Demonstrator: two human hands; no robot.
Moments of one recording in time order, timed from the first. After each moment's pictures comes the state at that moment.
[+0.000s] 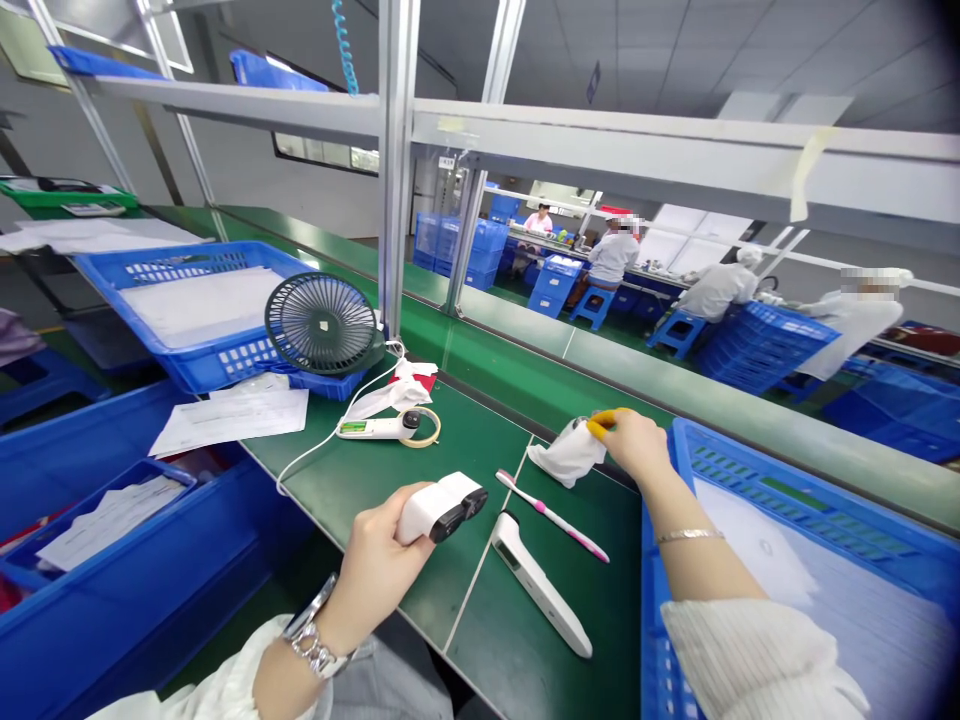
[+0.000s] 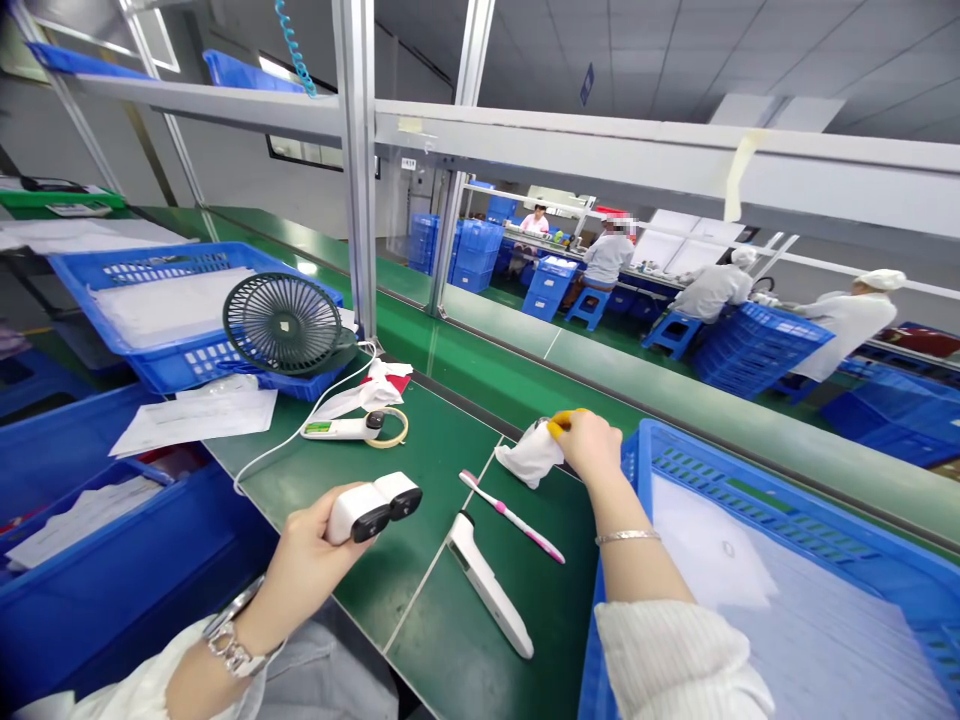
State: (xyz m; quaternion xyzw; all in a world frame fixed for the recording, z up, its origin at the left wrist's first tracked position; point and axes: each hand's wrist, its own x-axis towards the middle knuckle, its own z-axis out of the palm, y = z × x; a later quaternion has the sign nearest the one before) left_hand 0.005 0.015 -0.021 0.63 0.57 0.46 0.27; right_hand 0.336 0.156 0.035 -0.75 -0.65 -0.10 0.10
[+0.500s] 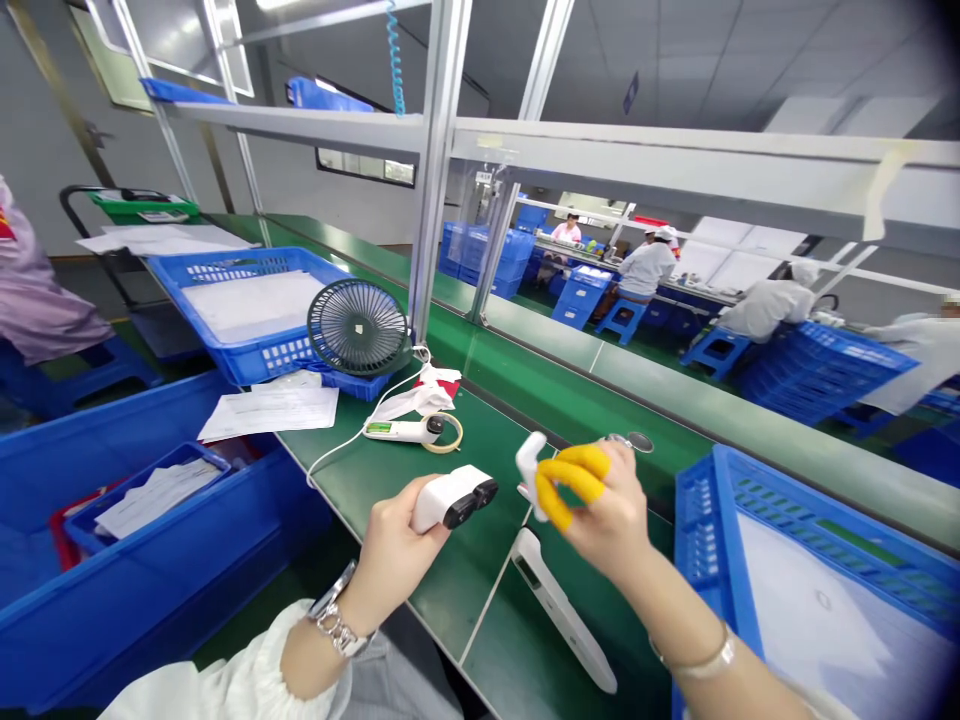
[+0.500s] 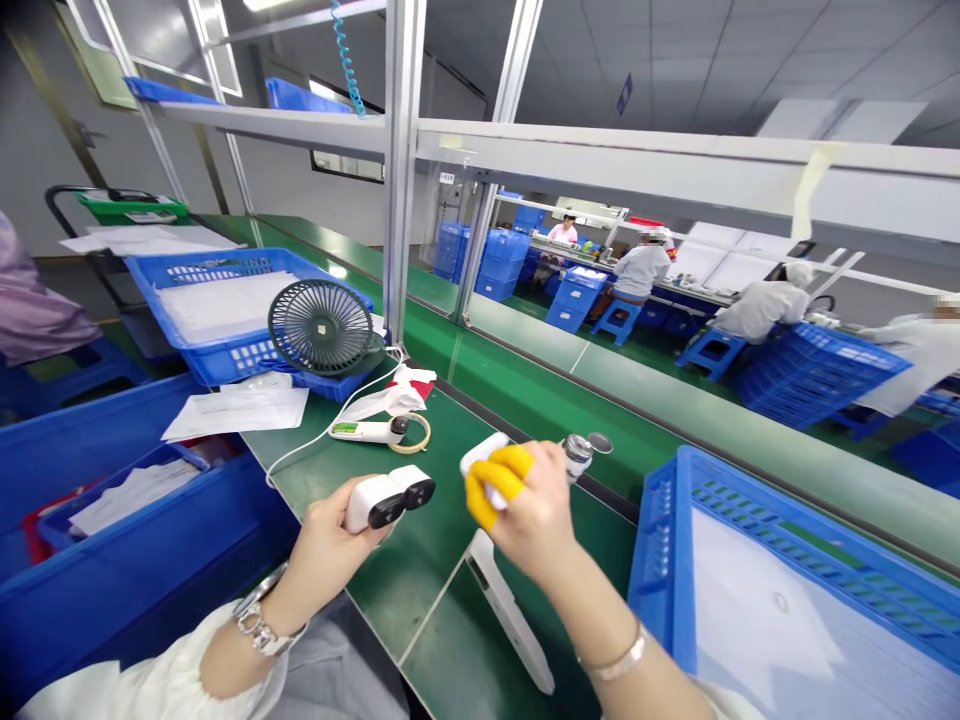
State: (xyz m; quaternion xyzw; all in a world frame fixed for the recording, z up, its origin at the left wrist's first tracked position) left_hand -0.001 0.022 -0.021 0.59 0.58 0.49 0.28; right_hand 0.216 0.073 0.052 -0.35 -0.83 -0.19 0.40
